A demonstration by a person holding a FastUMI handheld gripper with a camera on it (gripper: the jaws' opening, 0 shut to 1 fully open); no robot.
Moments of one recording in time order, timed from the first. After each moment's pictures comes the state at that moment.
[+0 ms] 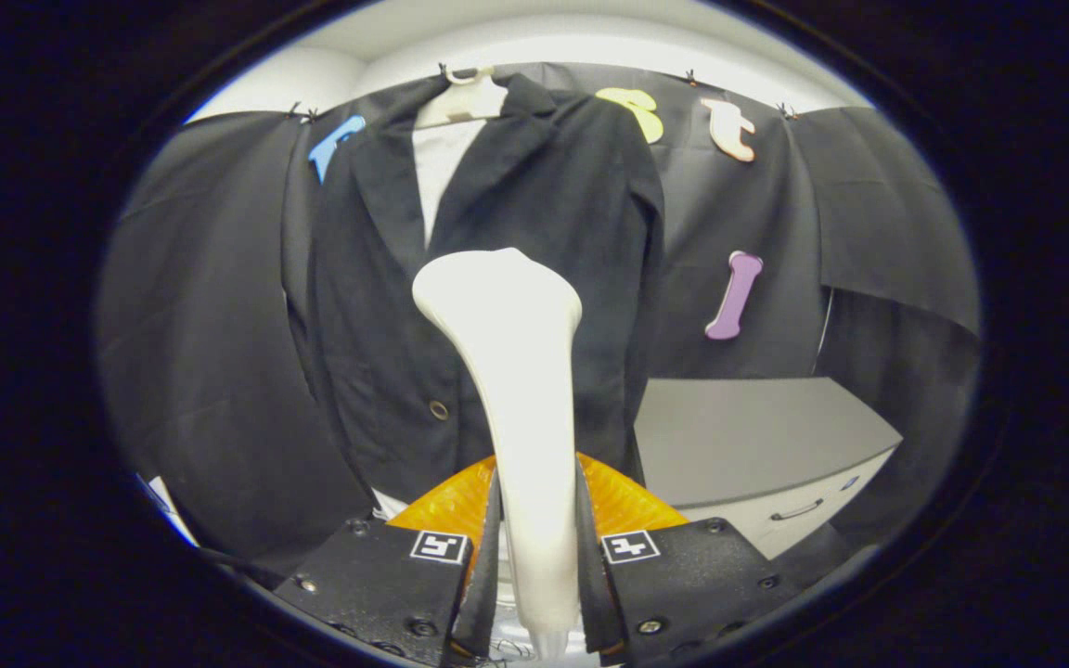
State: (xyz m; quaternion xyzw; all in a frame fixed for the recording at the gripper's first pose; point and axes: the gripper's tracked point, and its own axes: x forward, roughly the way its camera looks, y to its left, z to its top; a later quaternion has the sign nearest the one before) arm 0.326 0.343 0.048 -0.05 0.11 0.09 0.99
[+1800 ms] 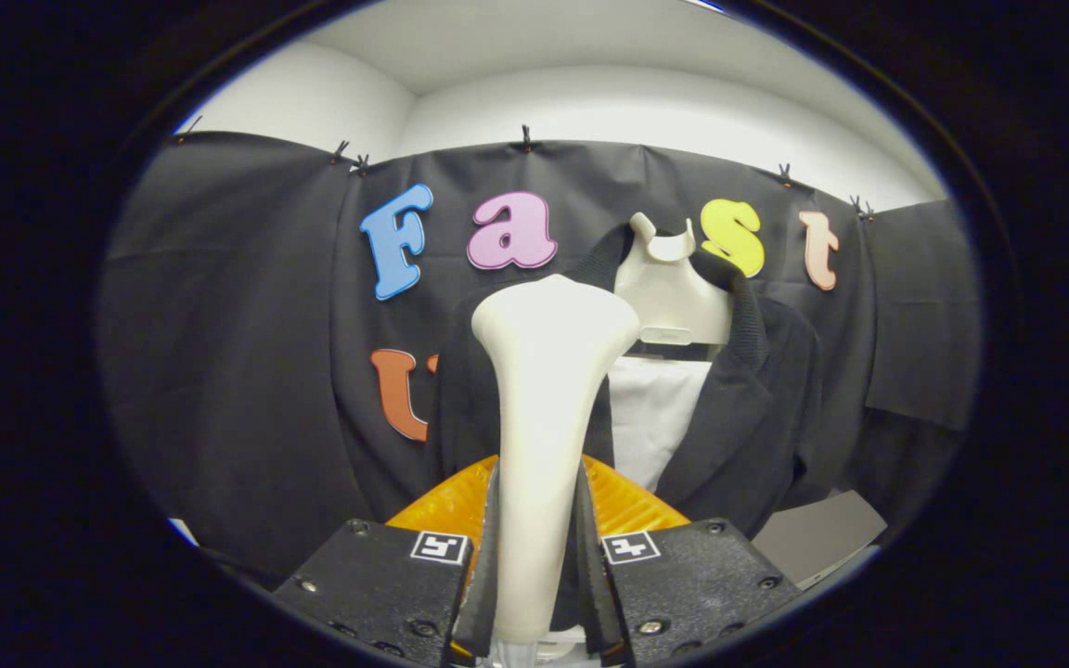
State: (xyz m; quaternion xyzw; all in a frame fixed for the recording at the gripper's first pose) arm 0.343 0.570 0.235 -0.08 0.02 0.11 0.99
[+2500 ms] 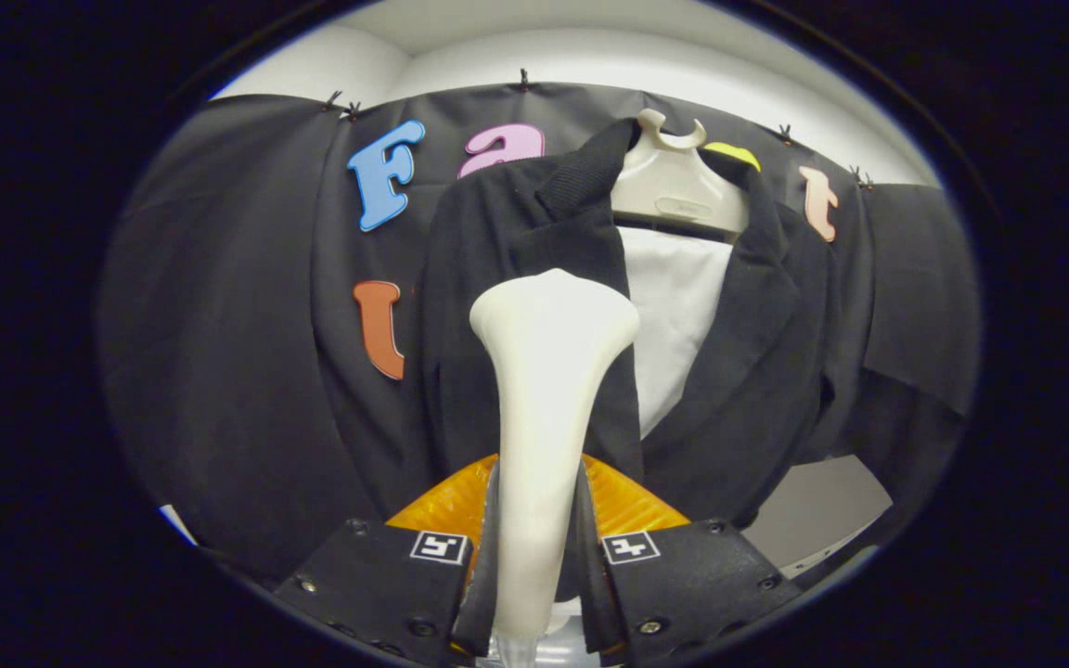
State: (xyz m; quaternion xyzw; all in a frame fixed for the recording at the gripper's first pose) arm 0.360 0.561 0.136 -0.08 0.11 0.09 0.99
